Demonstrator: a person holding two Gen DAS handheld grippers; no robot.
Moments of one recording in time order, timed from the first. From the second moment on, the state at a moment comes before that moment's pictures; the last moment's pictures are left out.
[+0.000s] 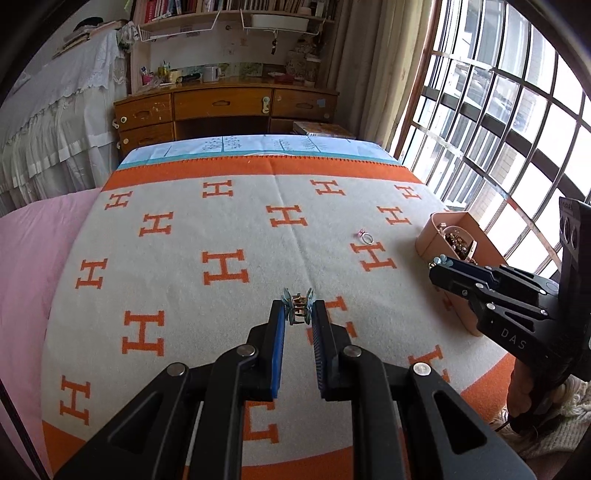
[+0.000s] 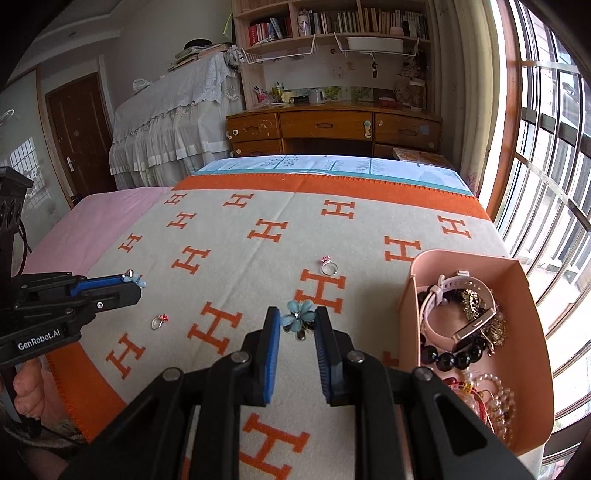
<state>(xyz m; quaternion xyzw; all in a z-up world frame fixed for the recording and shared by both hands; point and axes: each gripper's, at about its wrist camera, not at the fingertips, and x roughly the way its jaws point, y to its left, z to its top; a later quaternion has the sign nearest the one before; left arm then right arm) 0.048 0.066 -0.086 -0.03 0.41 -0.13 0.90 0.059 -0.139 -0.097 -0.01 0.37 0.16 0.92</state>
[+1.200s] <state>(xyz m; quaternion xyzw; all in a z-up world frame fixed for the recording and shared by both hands) 0.077 -0.159 -0.078 0.08 0.44 -0.29 0.85 0.023 -0.282 -0.097 0.06 0.37 0.03 0.93</state>
